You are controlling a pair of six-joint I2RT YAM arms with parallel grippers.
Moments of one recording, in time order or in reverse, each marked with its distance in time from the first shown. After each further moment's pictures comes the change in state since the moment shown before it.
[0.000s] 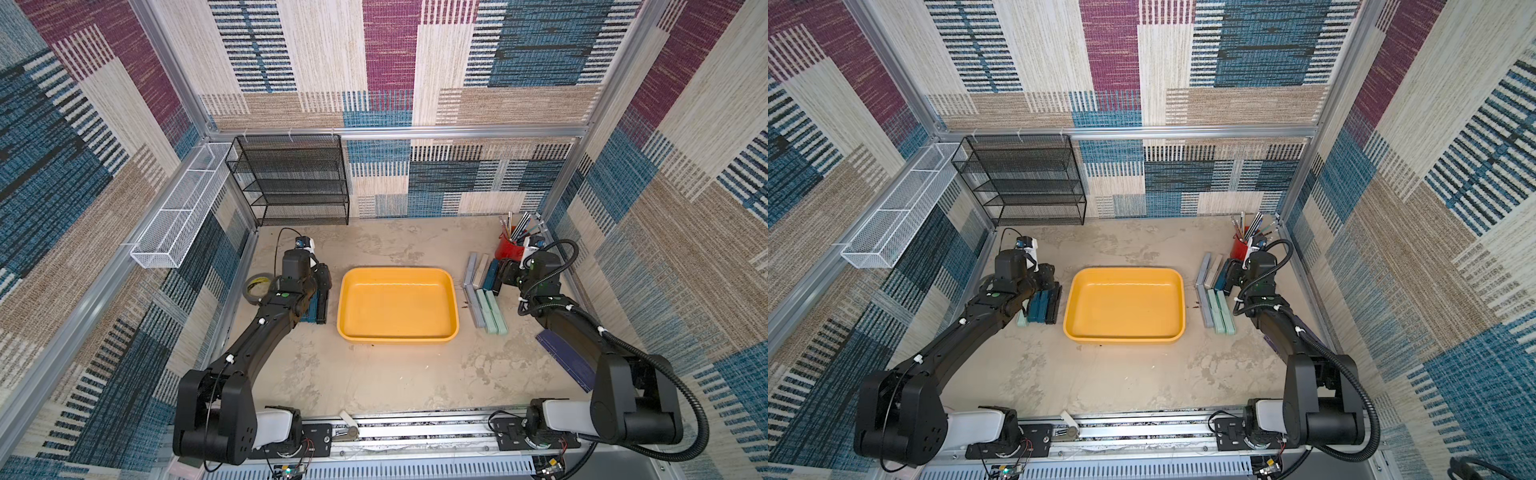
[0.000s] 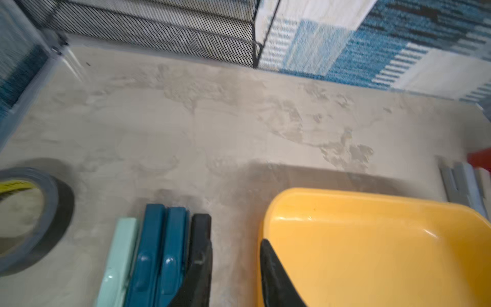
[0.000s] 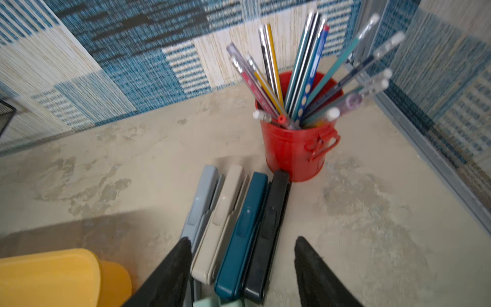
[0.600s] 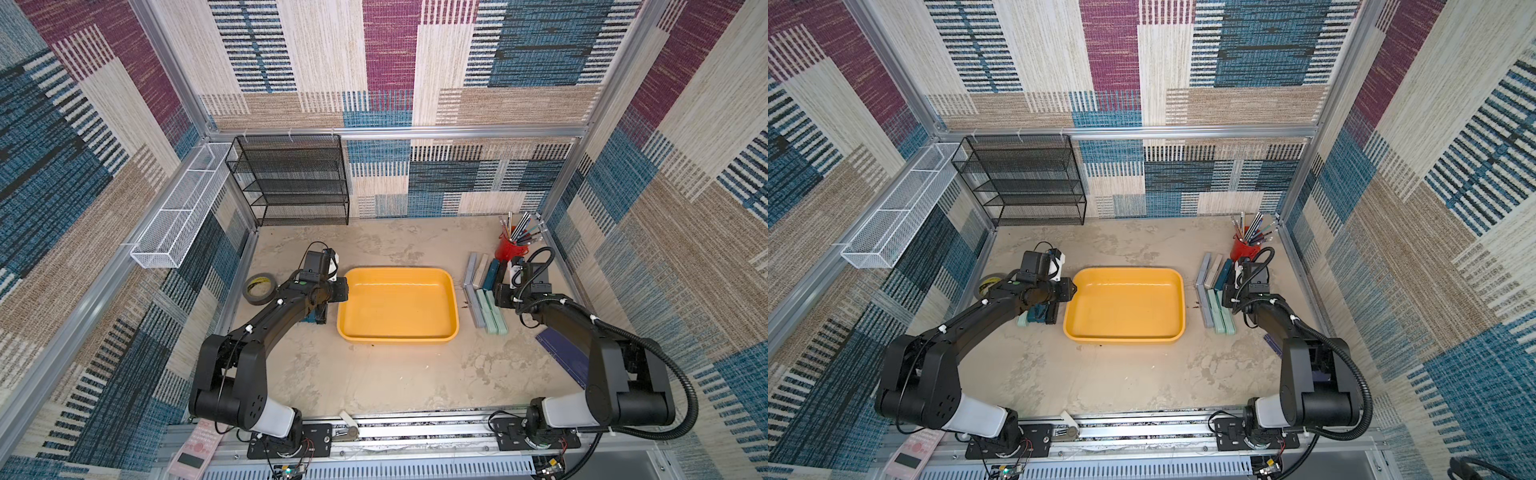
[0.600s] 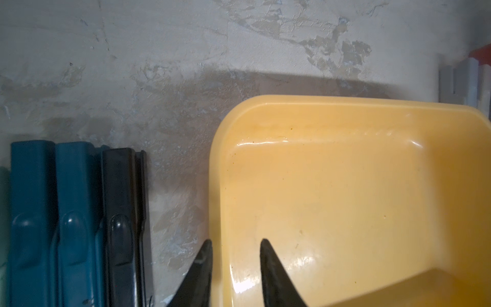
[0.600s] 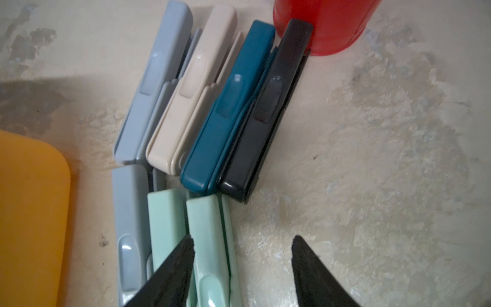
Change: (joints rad) left arm -0.072 0.162 0.071 -0.190 0.112 0.003; right arm 0.000 0.082 0.006 -0.296 -0.053 -0.132
